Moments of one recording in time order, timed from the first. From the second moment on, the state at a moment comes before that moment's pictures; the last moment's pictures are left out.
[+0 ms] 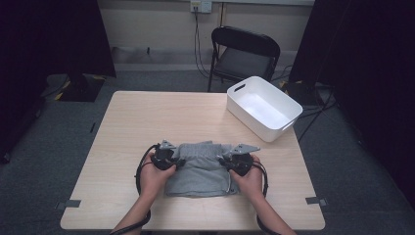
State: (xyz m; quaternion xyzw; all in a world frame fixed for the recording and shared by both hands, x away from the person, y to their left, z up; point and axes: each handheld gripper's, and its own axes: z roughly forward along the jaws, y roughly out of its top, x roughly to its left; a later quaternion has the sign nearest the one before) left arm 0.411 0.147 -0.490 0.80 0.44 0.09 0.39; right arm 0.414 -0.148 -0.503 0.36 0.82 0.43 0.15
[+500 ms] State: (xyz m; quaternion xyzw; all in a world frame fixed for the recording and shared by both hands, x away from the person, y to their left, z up) left arm 0.397 0.160 -0.474 0.80 0.42 0.11 0.42; right arm 0.392 -0.174 -0.493 0.37 0.82 0.41 0.16
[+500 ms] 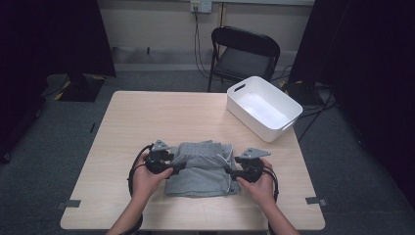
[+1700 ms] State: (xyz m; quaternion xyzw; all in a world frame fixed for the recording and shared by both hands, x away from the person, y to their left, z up) left arm 0.443 0.139 -0.477 0.78 0.45 0.08 0.43; right arm 0.384 -0.177 -0.510 0.37 0.83 0.38 0.16
